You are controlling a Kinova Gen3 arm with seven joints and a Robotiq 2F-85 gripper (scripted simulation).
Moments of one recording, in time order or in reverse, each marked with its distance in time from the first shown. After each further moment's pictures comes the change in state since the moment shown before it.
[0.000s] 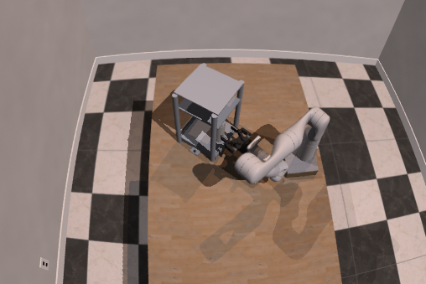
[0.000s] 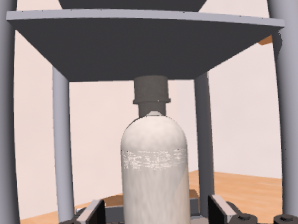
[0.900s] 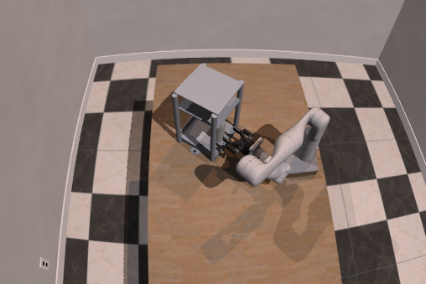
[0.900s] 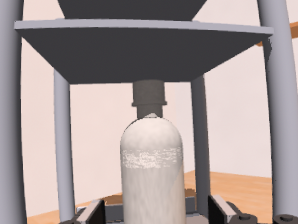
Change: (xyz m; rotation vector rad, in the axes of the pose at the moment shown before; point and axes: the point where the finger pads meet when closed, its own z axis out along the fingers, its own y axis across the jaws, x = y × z) arm 0.001 0.002 -0.013 -0.007 0.002 0.001
